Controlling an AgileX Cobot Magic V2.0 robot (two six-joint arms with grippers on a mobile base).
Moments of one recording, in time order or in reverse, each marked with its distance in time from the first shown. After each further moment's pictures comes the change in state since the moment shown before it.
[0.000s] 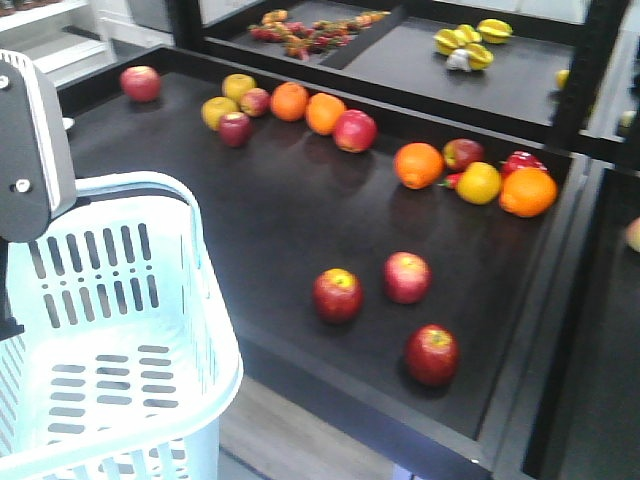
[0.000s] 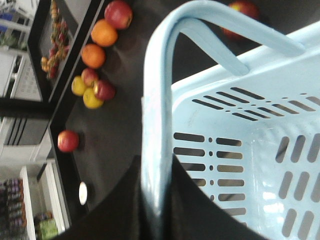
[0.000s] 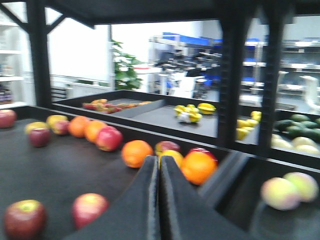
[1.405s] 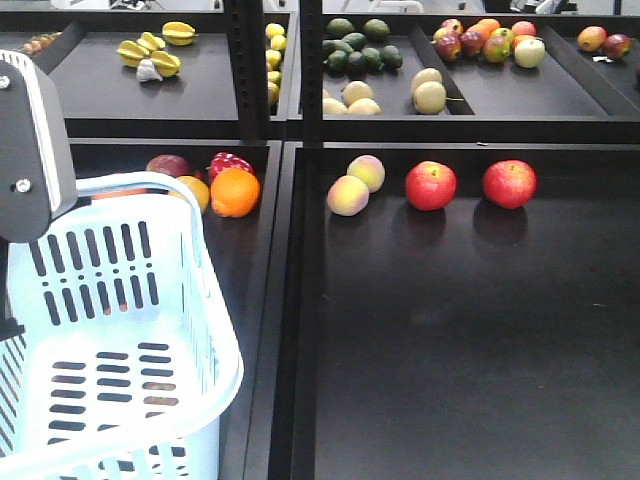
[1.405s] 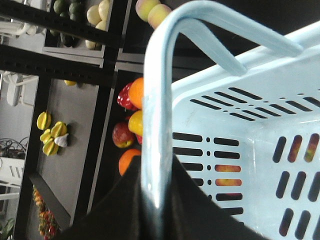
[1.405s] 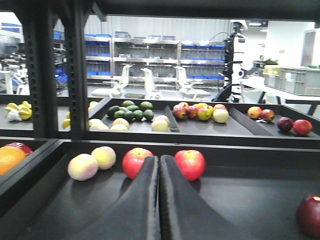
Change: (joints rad) left arm 0.000 0.000 0.000 0.000 0.000 0.000; right arm 0.000 0.000 0.000 0.000 0.000 0.000
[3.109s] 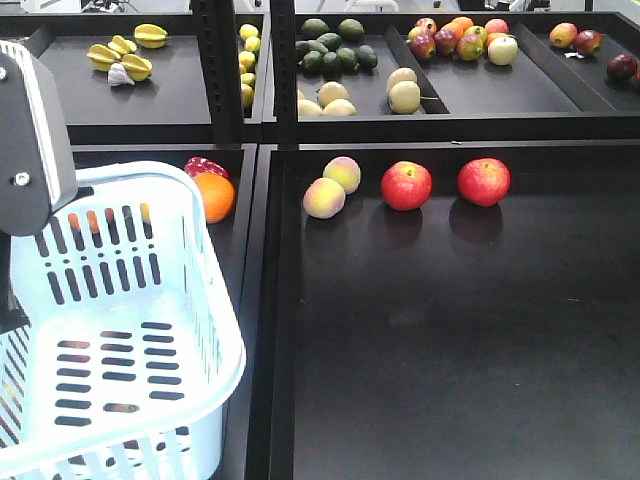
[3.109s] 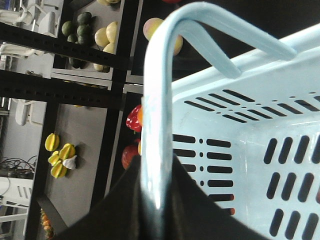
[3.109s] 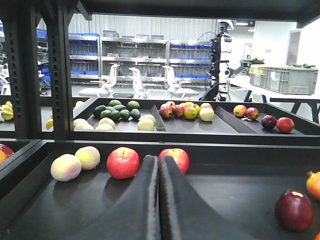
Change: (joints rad) left arm 0.000 0.000 0.000 0.003 -0.028 0.001; right arm 0.000 0.000 0.000 0.000 0.000 0.000
